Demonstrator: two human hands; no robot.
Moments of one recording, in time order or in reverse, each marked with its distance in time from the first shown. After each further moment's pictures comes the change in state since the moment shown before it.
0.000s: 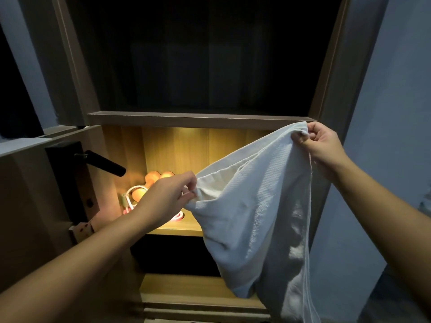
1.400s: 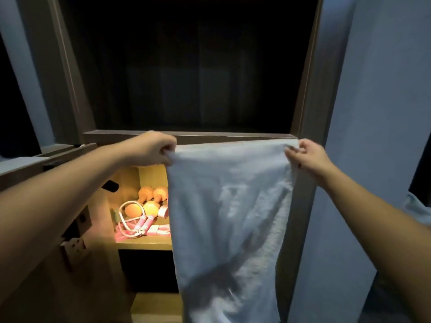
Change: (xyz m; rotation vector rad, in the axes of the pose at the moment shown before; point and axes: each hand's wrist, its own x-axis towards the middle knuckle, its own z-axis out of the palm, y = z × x) left_hand 0.098 0.010 -0.097 0.315 -0.281 0.089; right_hand 0.013 0.001 -0.031 -0.357 0.053 0.140
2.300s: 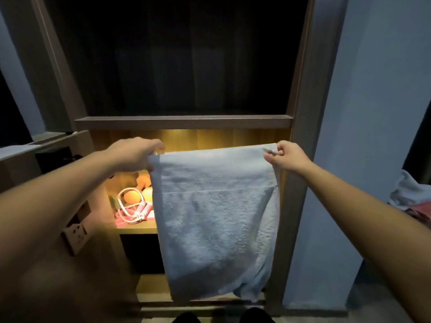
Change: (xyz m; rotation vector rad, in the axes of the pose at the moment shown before) left_hand -0.019 -0.005 0.031 0.169 -0.123 -0.254; right_hand -0.032 0.001 0.033 -0.255 -0.129 0.014
